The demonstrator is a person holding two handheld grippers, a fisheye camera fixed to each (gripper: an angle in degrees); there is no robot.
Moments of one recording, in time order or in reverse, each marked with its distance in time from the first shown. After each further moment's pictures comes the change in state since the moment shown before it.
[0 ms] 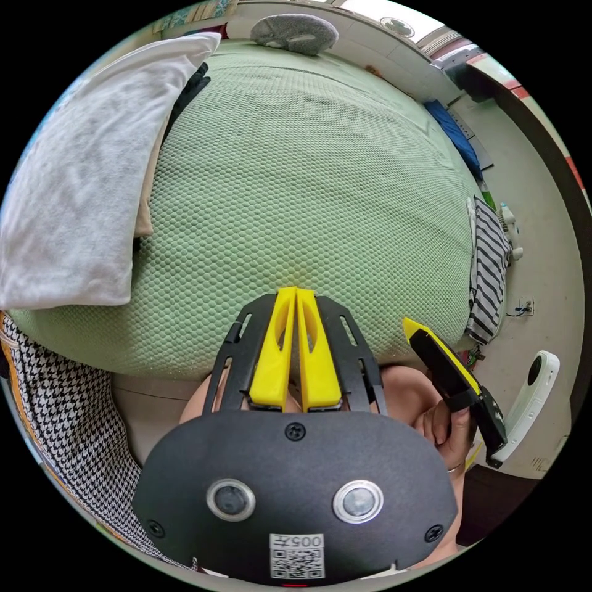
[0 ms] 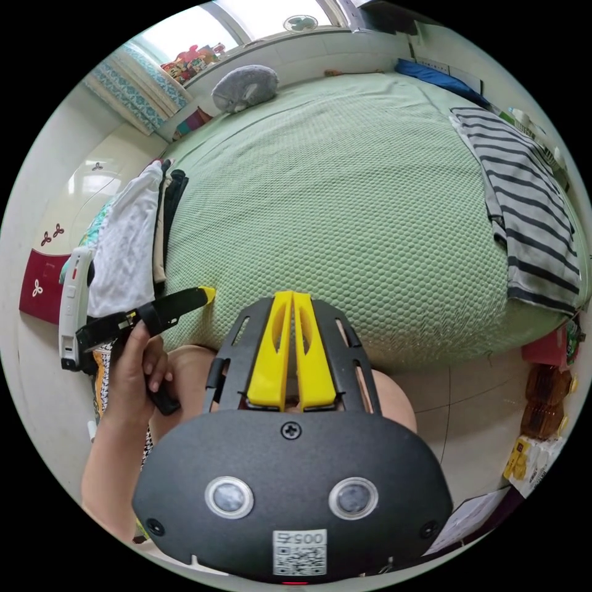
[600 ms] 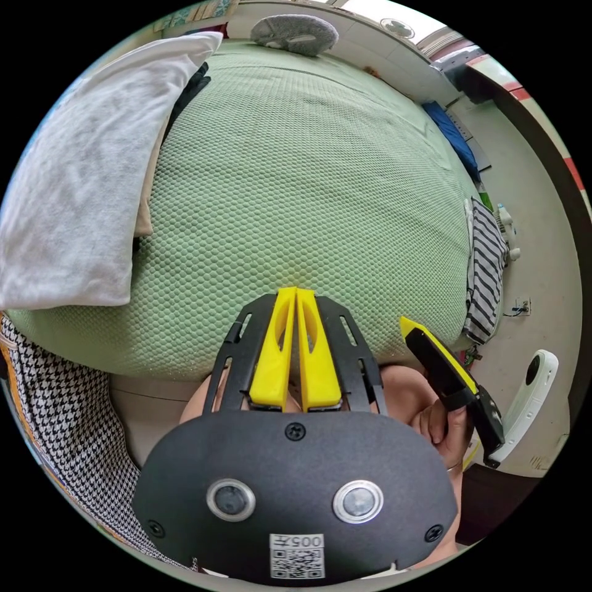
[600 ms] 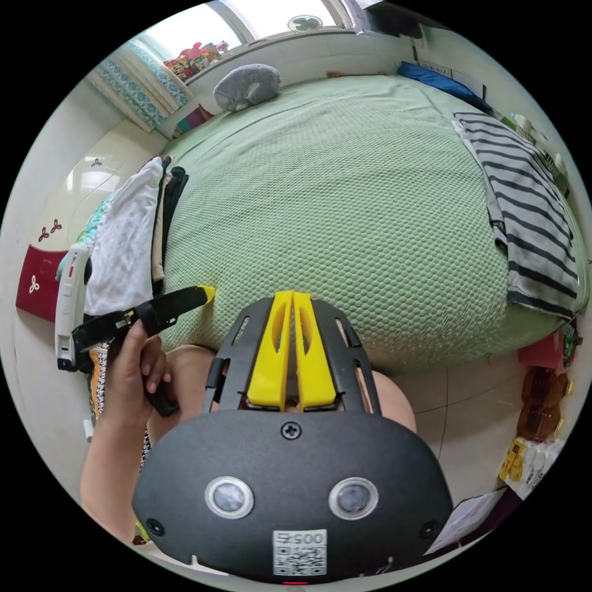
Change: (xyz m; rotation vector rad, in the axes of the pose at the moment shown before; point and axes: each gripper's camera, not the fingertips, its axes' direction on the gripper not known) left arm -0.006 -0.002 0.018 0.004 0.014 0.002; right arm 0.007 -0.011 0.016 0.001 0.016 -0.020
